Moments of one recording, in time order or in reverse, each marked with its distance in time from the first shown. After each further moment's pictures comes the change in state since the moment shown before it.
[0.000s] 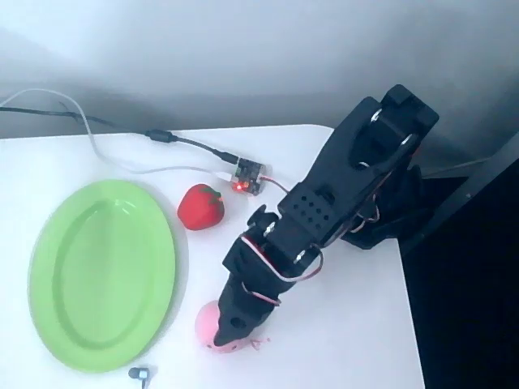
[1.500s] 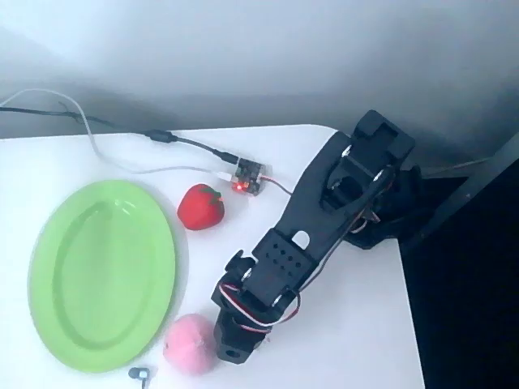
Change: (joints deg) arm -2.0 -19.4 -8.3 -0.1 4.0
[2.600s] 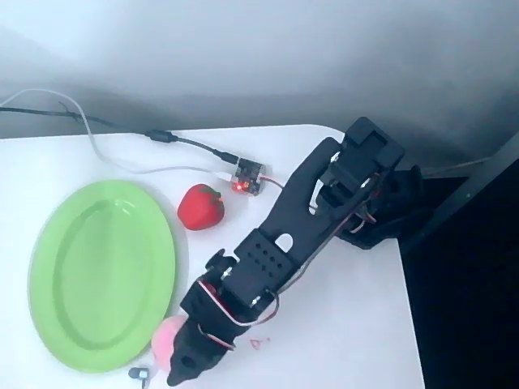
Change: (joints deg) arm 4.1 -5.2 -9.3 -12.9 -11.0
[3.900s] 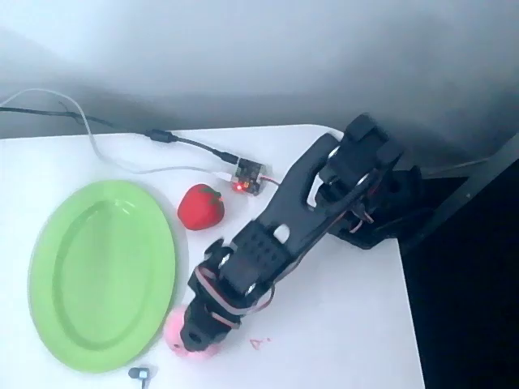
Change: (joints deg) arm 5.0 5.5 7.6 8.5 -0.2
